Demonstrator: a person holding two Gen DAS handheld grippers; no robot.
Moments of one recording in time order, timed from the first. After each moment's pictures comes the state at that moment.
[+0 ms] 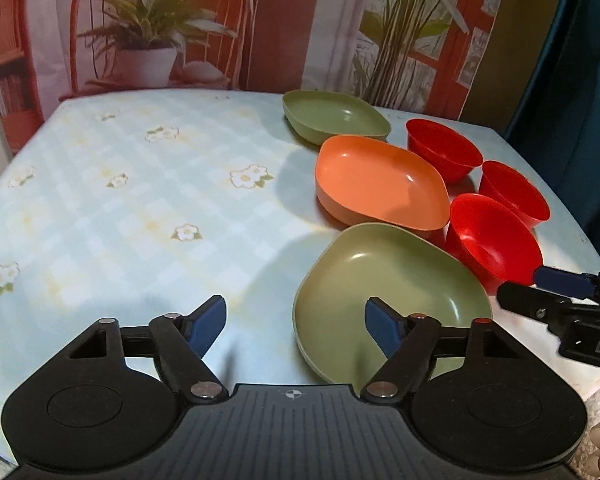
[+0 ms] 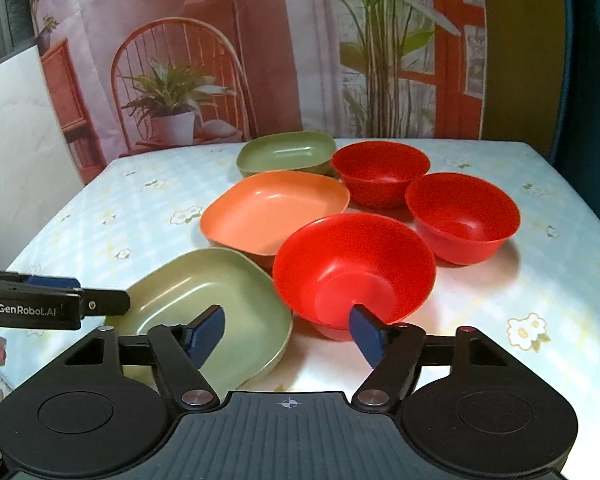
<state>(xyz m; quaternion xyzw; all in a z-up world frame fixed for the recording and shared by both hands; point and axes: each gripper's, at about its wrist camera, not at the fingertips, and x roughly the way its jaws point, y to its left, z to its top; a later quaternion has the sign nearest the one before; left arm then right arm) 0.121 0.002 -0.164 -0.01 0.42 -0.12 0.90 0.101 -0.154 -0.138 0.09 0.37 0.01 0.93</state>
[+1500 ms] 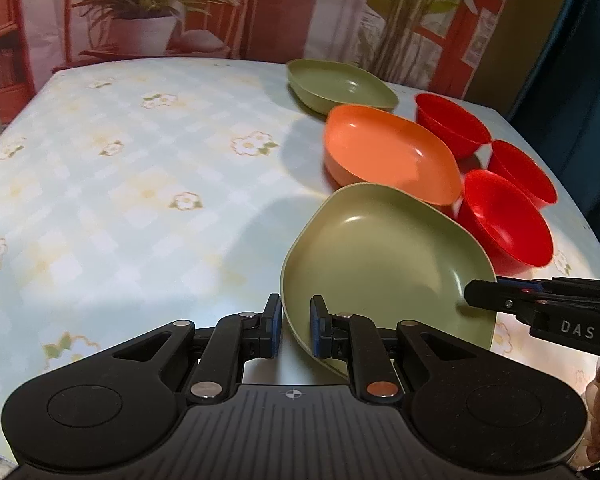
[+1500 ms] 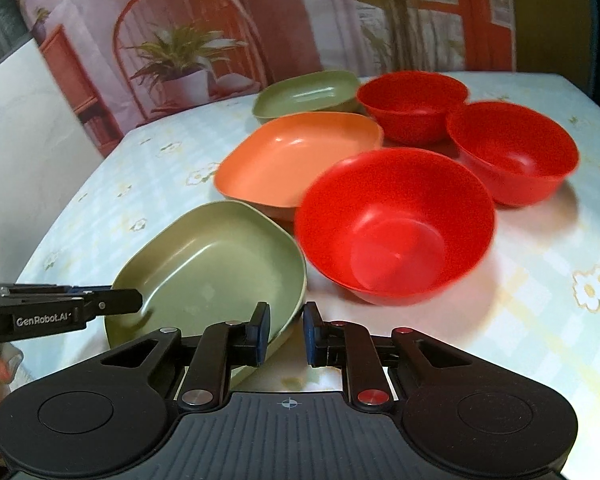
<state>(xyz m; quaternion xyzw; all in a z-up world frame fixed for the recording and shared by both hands) 0.128 0.009 -0.179 -0.02 0.45 -0.13 0.88 0.133 -0.156 -0.171 0.14 0.43 0.06 0.89</state>
